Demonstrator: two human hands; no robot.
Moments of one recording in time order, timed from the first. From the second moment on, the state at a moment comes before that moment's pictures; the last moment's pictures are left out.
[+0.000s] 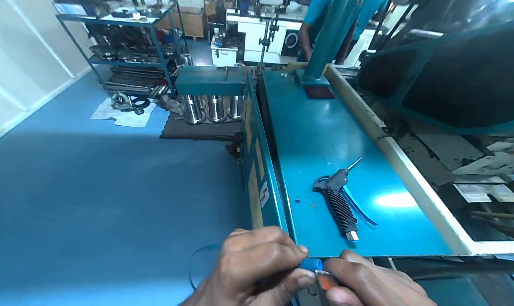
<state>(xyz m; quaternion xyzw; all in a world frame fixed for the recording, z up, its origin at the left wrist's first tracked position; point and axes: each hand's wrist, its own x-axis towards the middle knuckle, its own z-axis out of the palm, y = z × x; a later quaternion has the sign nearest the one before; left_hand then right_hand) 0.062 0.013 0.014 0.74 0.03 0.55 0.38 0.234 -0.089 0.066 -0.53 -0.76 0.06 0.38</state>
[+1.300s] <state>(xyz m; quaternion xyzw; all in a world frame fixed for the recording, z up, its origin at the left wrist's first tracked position) 0.056 0.012 0.017 0.73 0.00 0.49 0.47 0.250 -0.089 0.069 -0.48 -0.80 0.07 0.36</state>
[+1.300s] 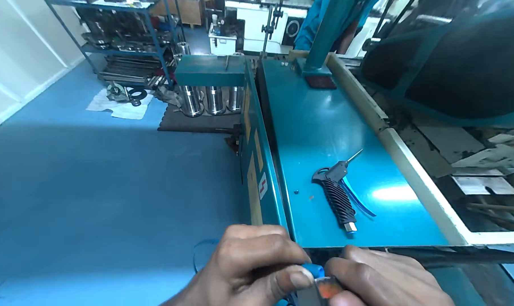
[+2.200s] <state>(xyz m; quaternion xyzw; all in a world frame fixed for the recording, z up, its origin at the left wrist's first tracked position) 0.050 0.013 0.011 0.71 0.00 0.50 0.50 0.237 -0.084 0.067 -0.48 -0.79 0.09 0.37</state>
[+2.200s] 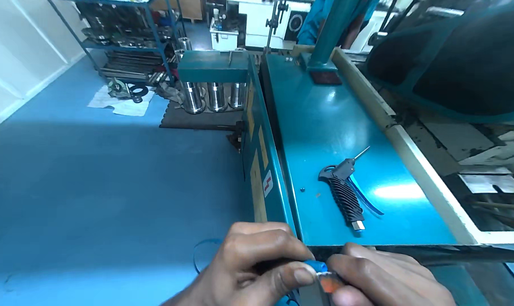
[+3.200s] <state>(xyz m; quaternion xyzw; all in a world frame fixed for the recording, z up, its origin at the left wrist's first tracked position) 0.035 0.003 0.016 0.76 0.05 0.51 0.41 0.228 -0.086 0.070 -0.45 -0.75 0.17 0.45</state>
